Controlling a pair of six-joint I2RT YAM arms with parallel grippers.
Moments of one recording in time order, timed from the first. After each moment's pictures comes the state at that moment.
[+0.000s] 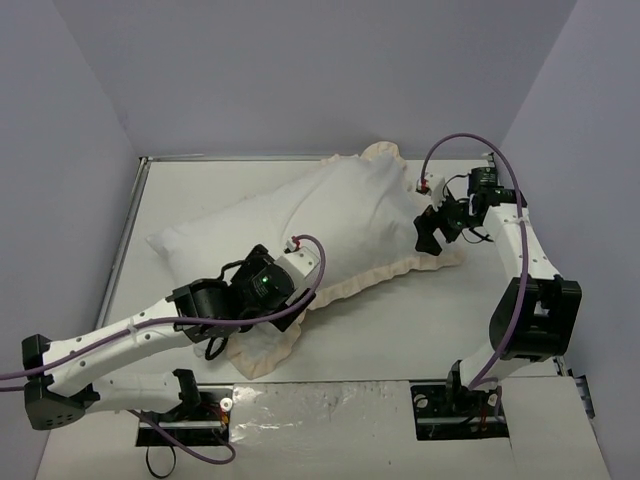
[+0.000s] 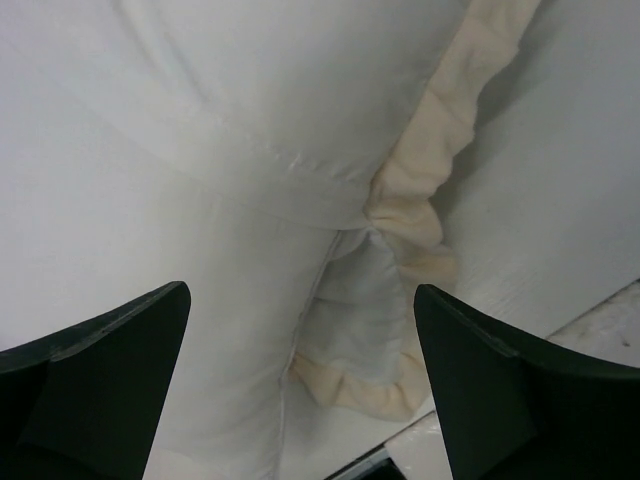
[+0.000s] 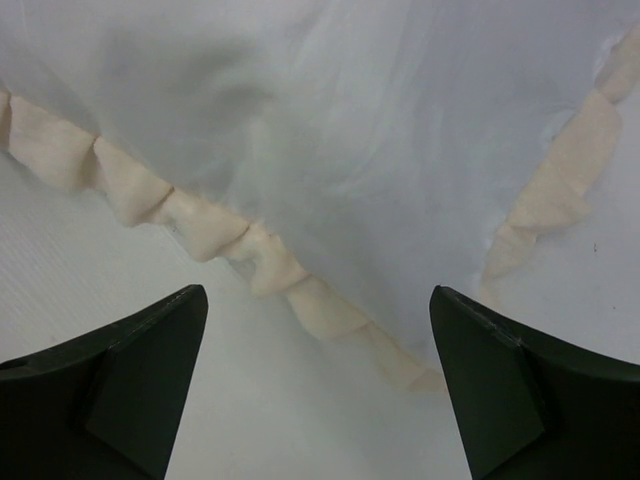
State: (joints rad) left arm -1.14 1.08 1.15 -0.88 -0.48 -0.17; right arm -0.07 1.58 1.29 -0.84 -0.61 -0.84
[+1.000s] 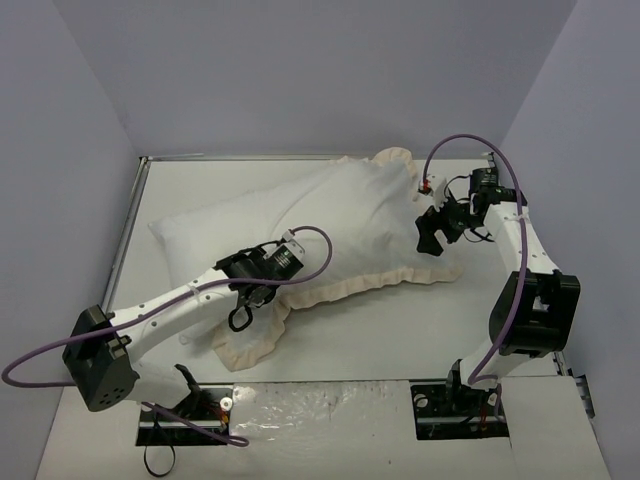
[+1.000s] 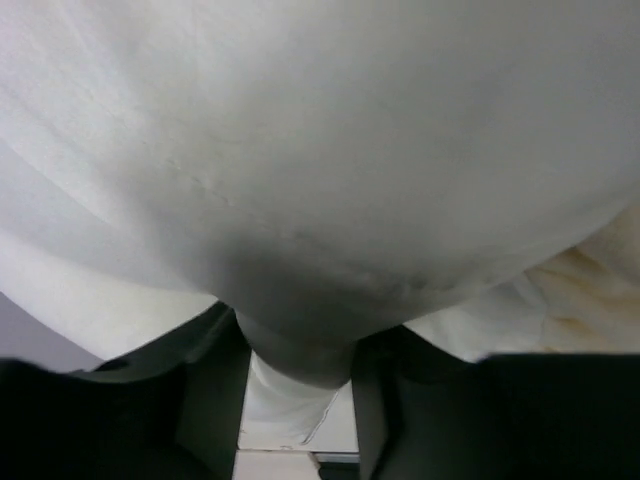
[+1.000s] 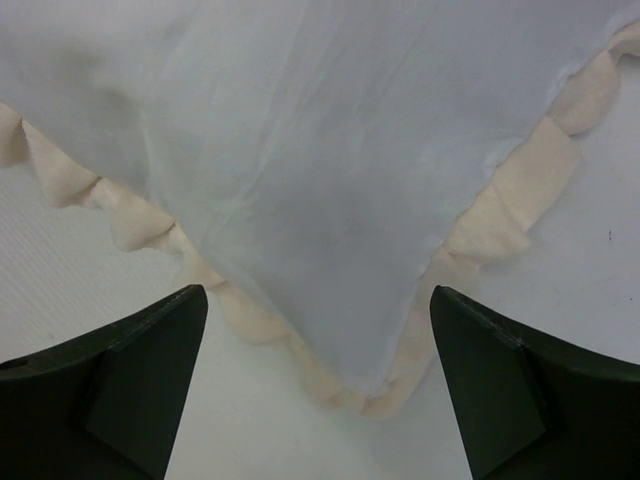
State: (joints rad) left arm -0.87 1.35 1.06 -0.92 -0.60 -0.07; right arm -0.10 1.60 1.29 -0.85 -0.61 -0.84
